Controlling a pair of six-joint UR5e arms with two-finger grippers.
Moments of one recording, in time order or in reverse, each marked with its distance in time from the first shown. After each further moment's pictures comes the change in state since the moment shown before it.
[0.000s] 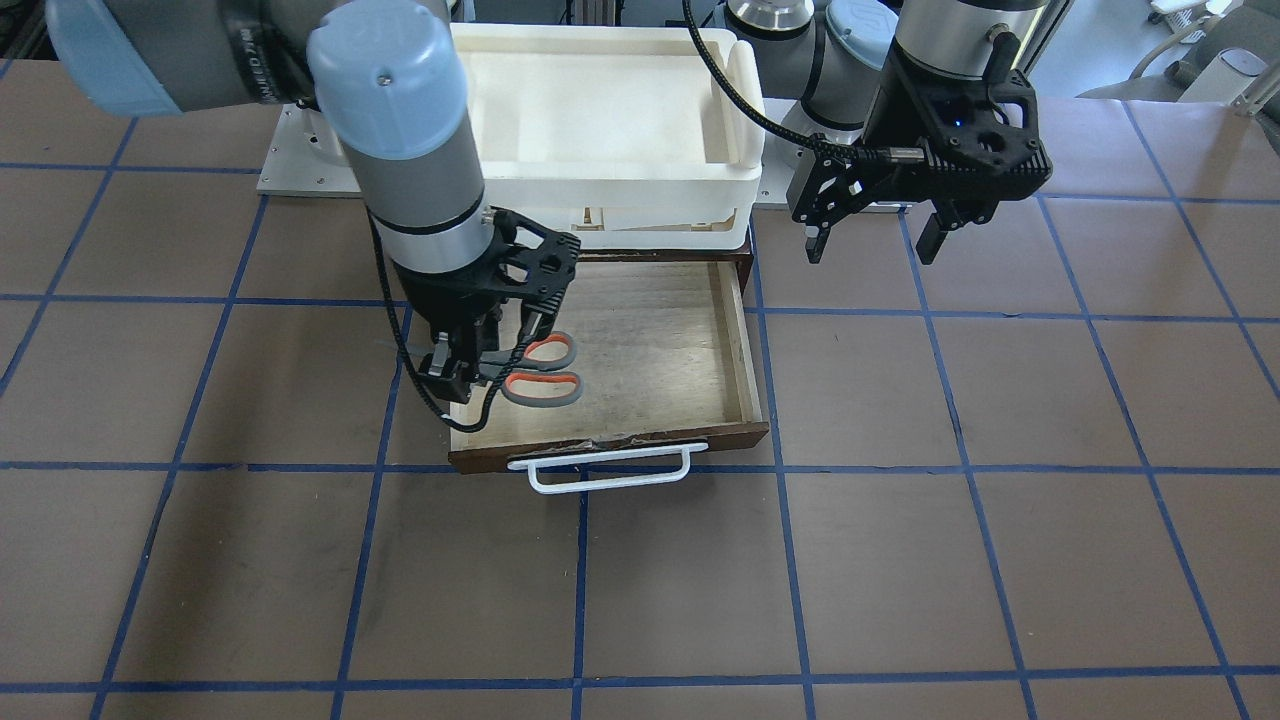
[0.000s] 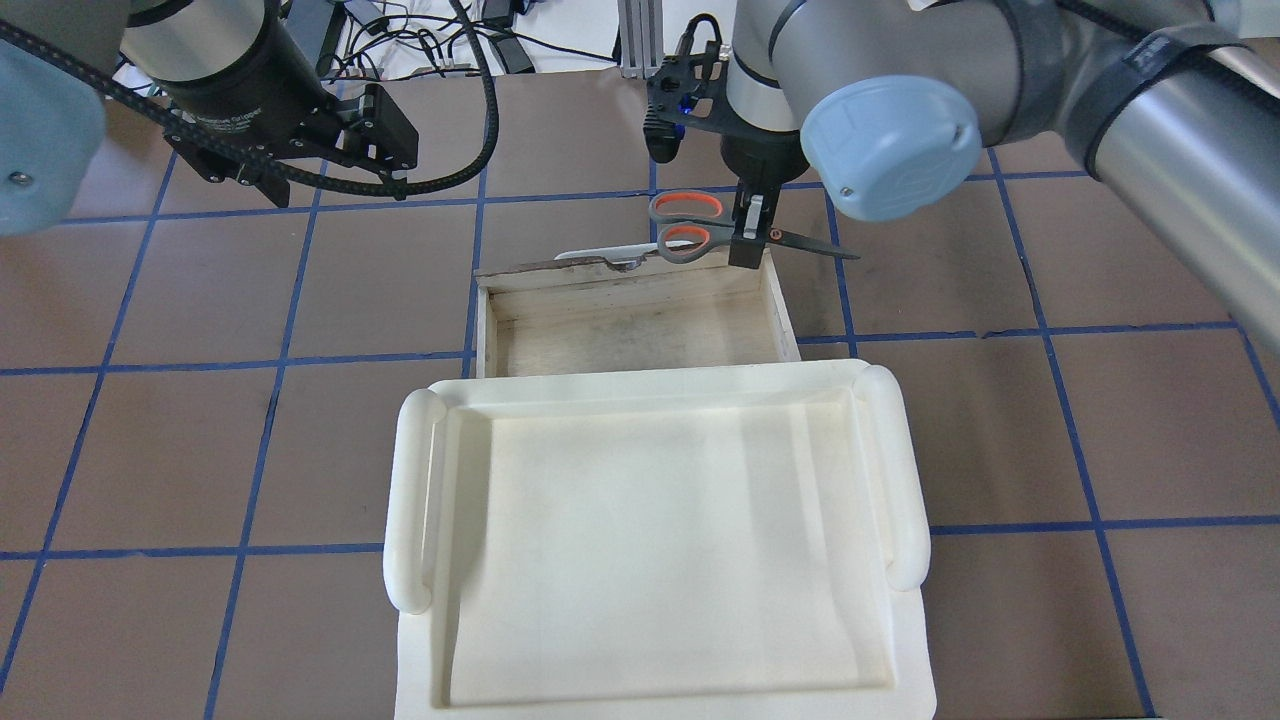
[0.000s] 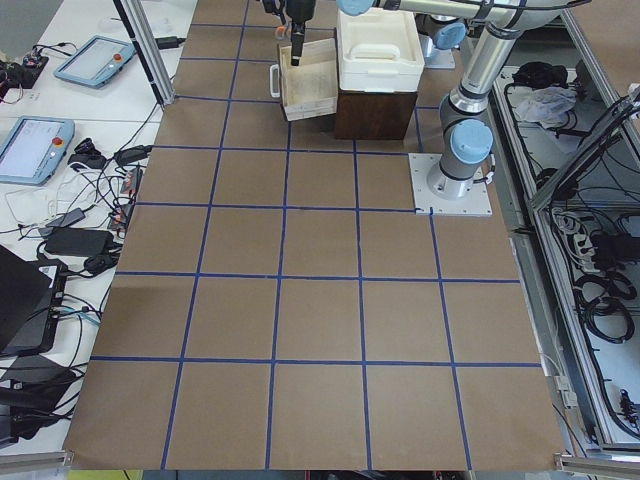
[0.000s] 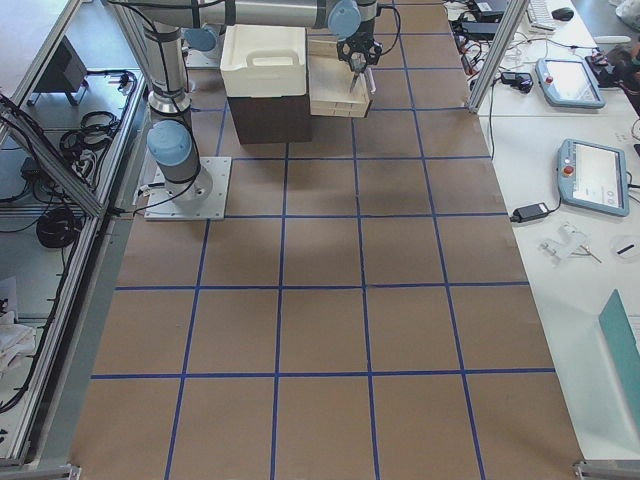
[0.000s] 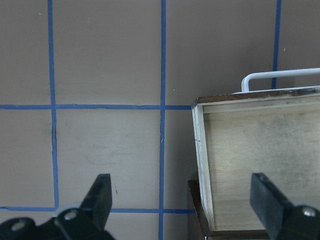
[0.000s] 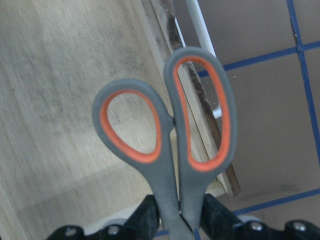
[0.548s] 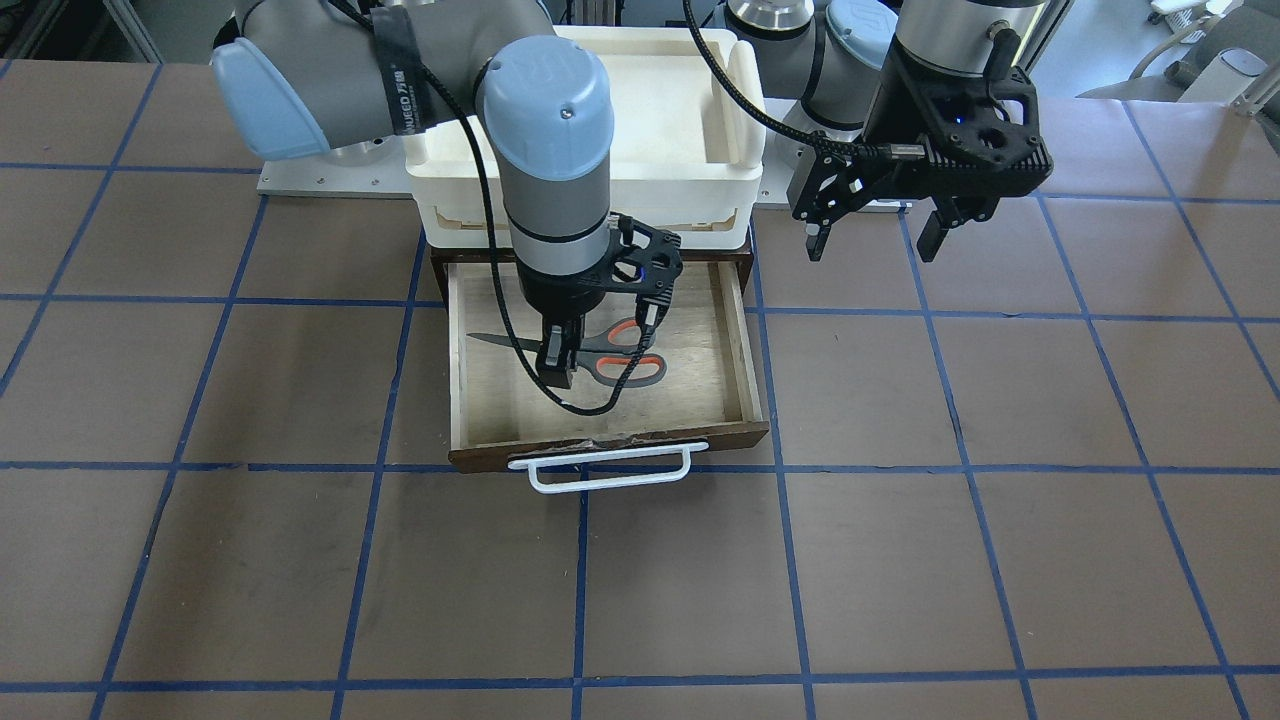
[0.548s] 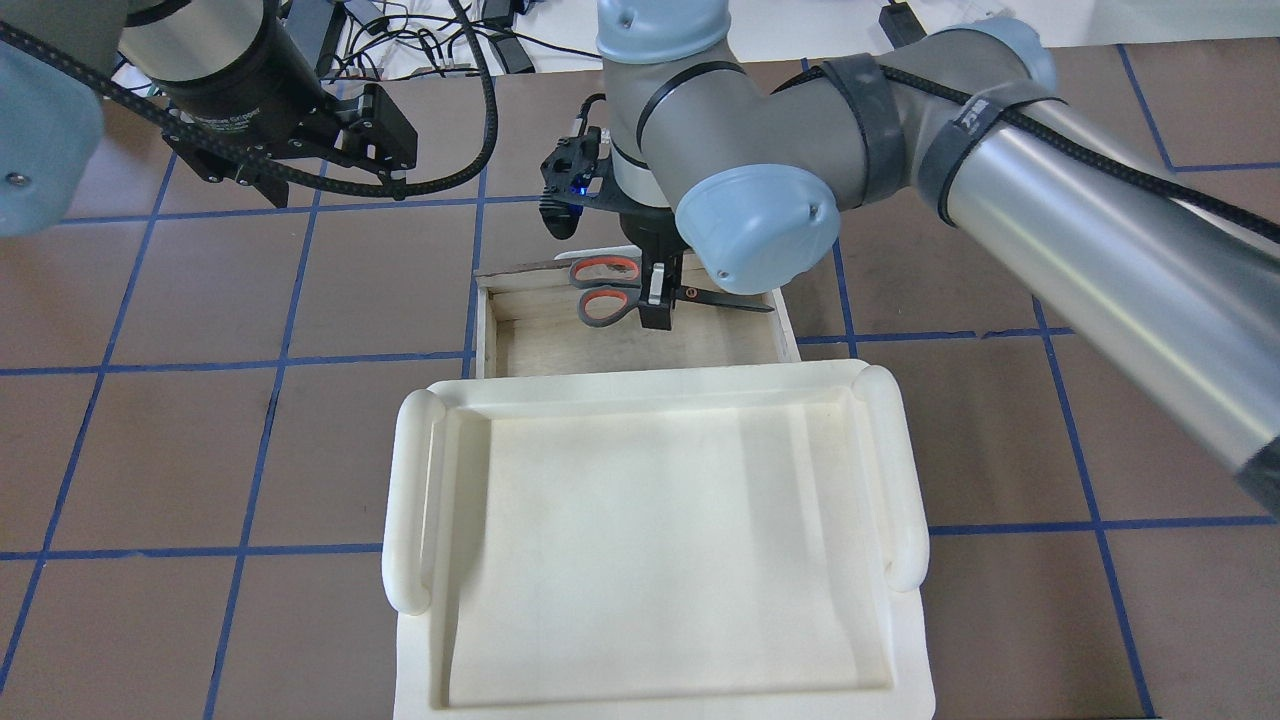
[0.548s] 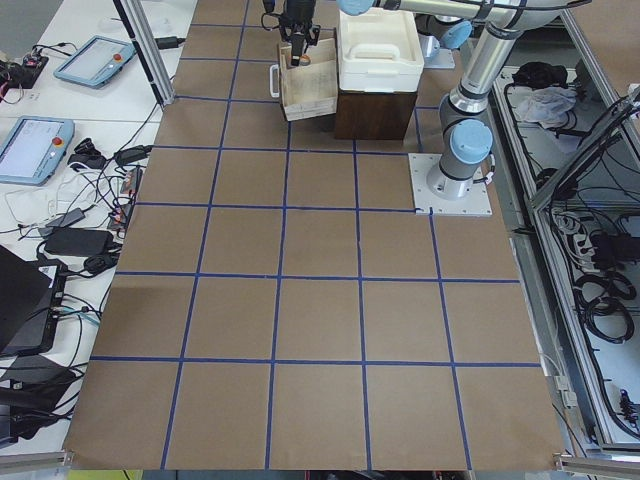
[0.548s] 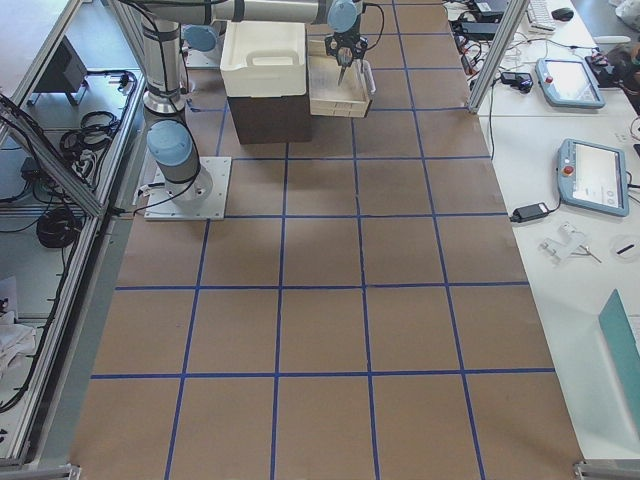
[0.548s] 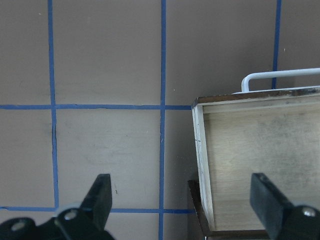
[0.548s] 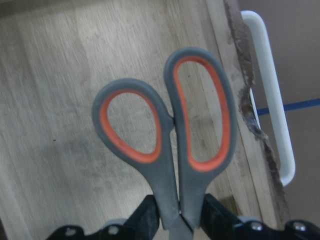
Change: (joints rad) left arm 0.000 0.002 0.000 -0.001 0.001 0.000; right arm 0.129 0.068 0.008 -0.034 -0.007 0.037
